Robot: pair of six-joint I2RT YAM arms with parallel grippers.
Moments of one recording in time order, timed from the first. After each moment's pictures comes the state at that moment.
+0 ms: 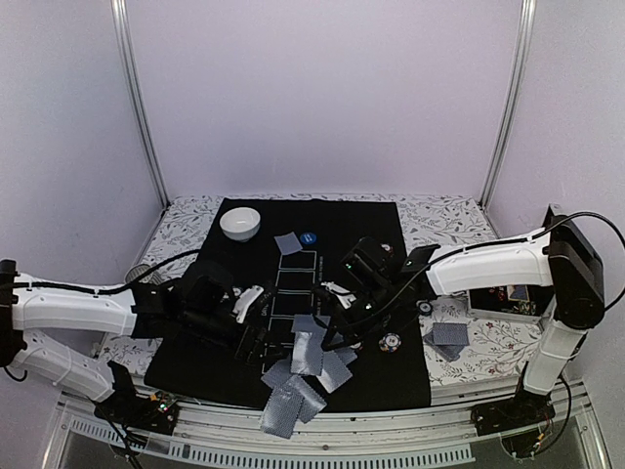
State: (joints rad) left arm -0.97 1.23 0.59 -0.13 0.37 -0.50; right arm 0.99 1.78 1.15 -0.40 -0.56 0.44
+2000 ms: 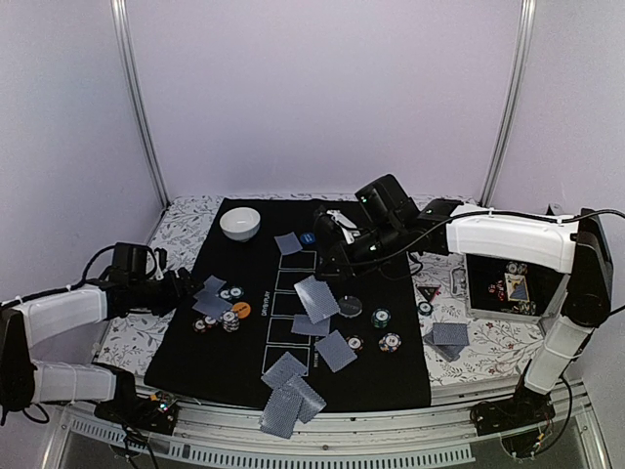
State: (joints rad) left arm -0.13 1.10 0.43 -0.11 0.29 -0.62; right arm 0.87 1.73 1.38 -0.42 -0.46 0.33
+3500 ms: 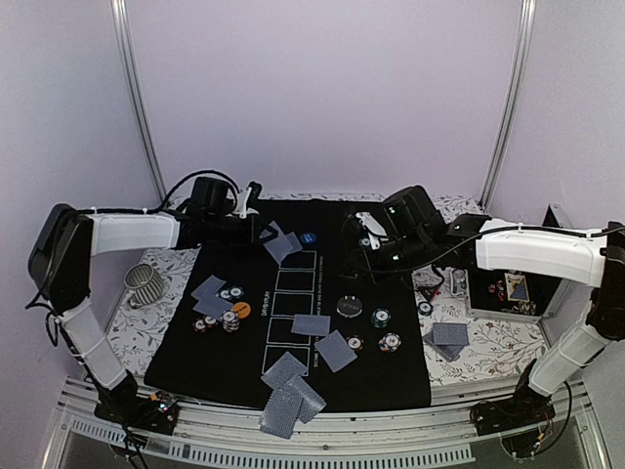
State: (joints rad) left arm -0.48 1.67 1.07 0.04 0.43 -0.38; right arm 0.86 1.55 1.18 -0.32 -0.28 0.36
